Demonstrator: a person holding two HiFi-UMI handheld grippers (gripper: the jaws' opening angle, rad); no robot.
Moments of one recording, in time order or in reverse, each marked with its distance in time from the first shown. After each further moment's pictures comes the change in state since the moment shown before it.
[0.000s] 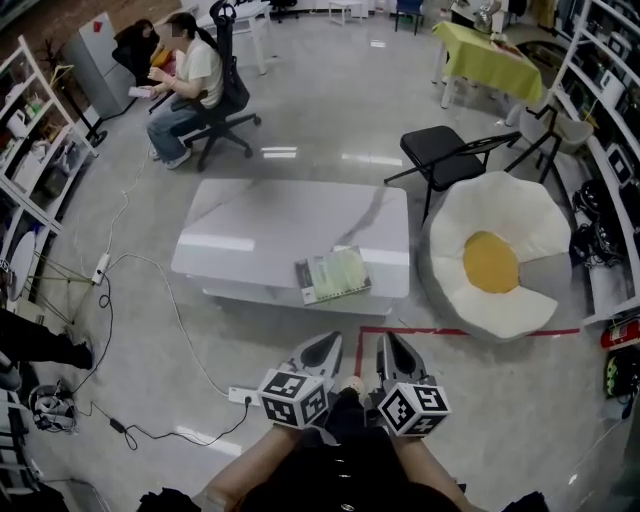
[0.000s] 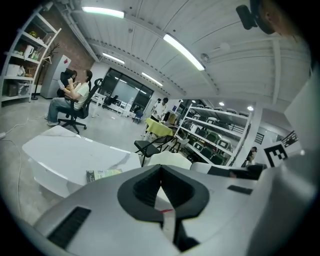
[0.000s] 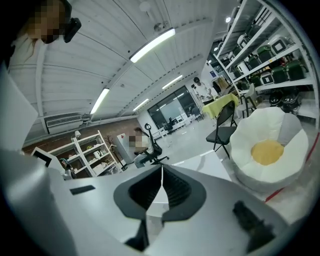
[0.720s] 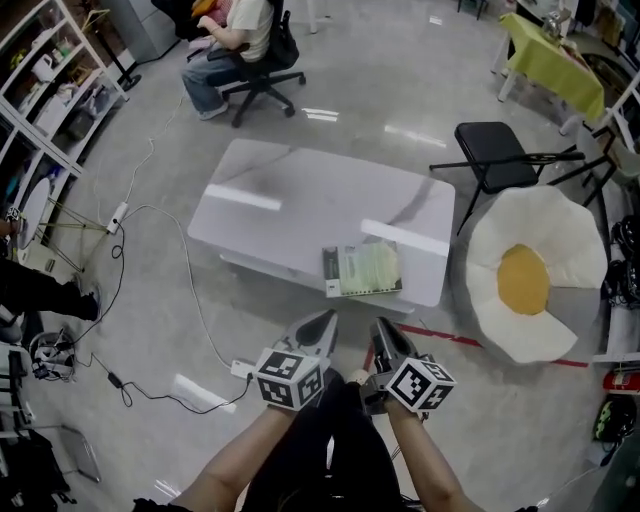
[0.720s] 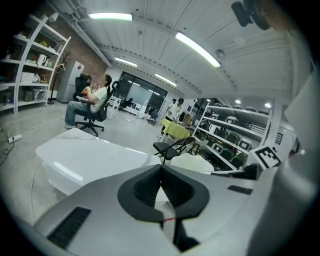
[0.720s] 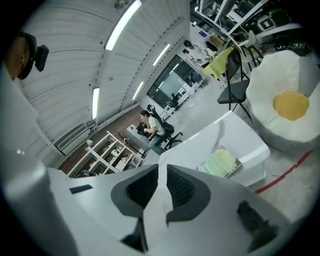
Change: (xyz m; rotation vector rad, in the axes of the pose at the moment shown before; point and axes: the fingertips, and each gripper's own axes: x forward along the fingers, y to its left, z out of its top) left arm 0.043 0.119 0.019 -0.032 -0.014 0.183; right arm 0.136 0.003 -0.057 0.271 0.269 0.202
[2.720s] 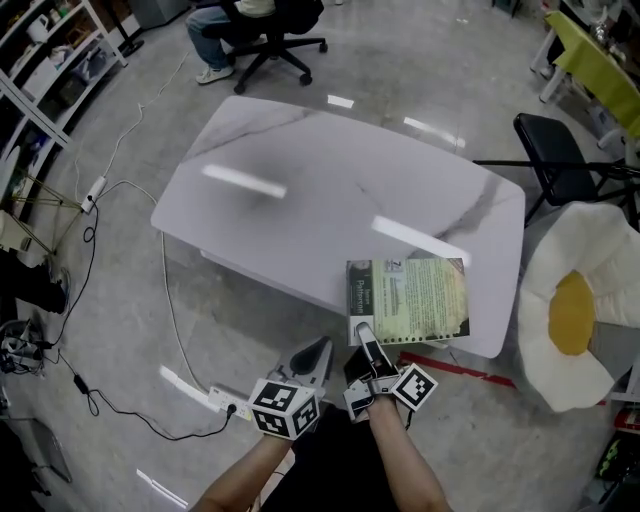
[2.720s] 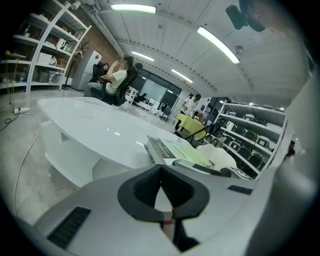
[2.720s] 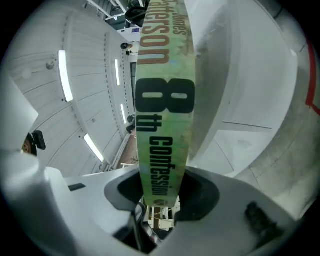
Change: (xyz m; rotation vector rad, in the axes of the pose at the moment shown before) left arm 0.147 0.233 -0.197 -0.104 0.004 0.084; right arm 0.272 -0.192 -0.164 0.588 -0.057 0.290
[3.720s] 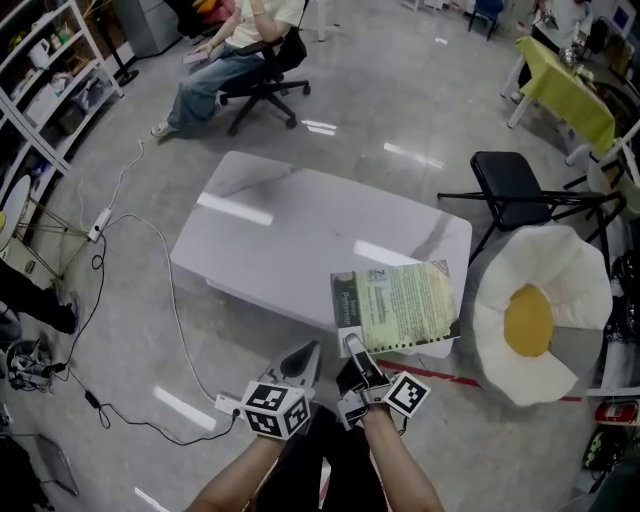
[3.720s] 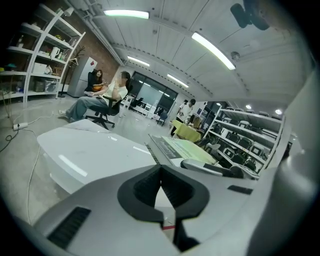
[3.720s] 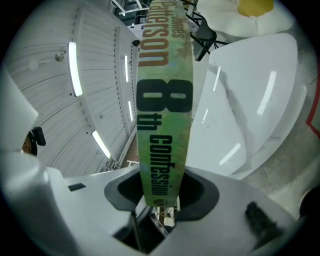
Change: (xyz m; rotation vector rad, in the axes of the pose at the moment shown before) left arm -0.089 -0.105 0.158 0.010 -0.024 -0.019; right arm -0.034 0.225 0.017 -0.057 0.022 0.028
